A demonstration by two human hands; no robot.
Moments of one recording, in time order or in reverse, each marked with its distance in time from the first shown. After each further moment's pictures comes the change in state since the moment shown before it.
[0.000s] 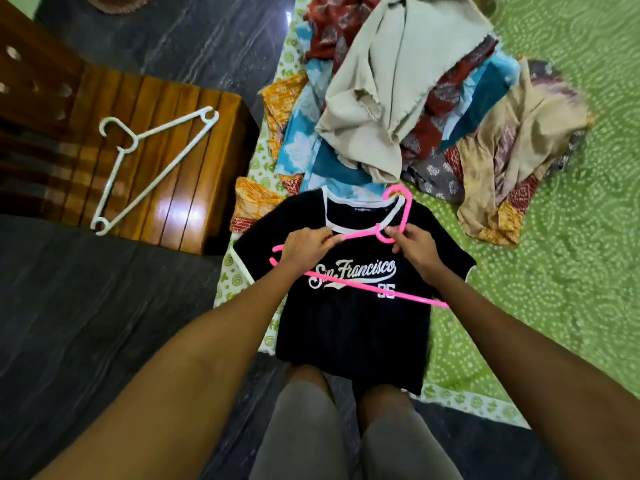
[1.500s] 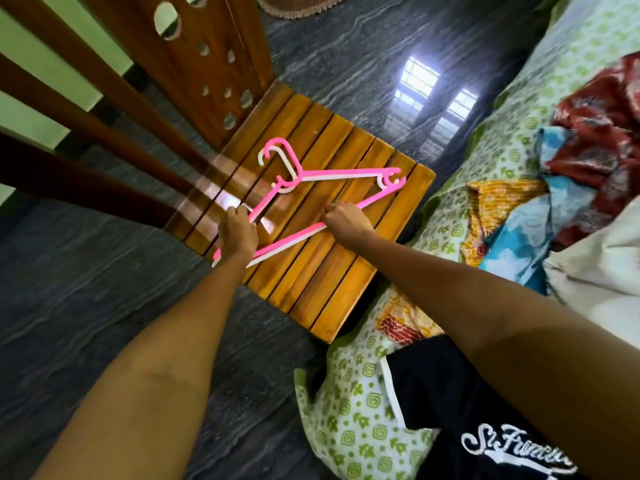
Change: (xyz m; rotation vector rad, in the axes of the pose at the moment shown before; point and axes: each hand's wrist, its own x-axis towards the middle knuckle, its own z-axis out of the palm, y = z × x) left_hand 0.040 -0.443 -0.163 -0.101 0.504 -0.725; right_hand 0.130 -0.288 0.440 -1.371 -0.406 -1.103
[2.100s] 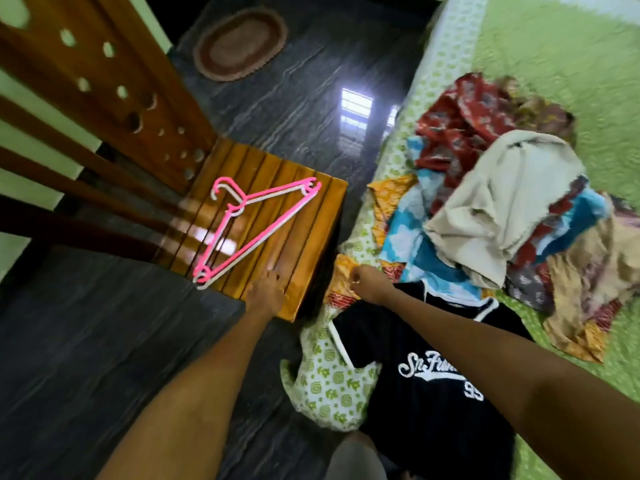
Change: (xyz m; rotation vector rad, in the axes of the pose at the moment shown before) left_hand -0.183 0.097 -0.039 0.129 -0.414 0.198; right_hand -0.247 0.014 -0.020 0.720 -0.150 0.563
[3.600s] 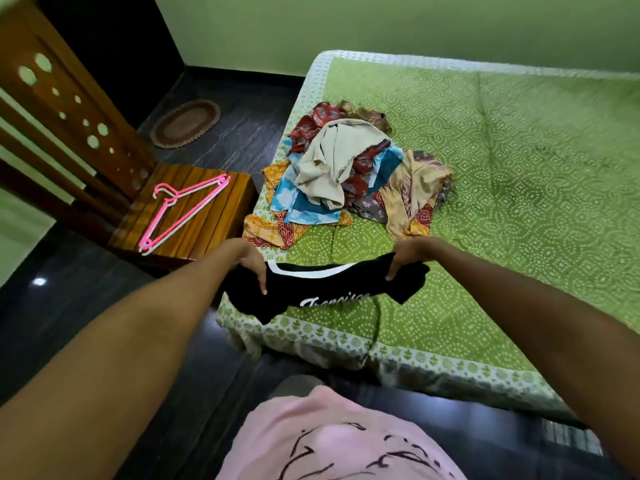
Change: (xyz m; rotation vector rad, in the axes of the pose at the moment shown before) left_hand -0.334 0.185 0.024 0.475 -0.689 0.050; right_hand -0.427 0.235 -0.029 0.038 -0.155 0.288
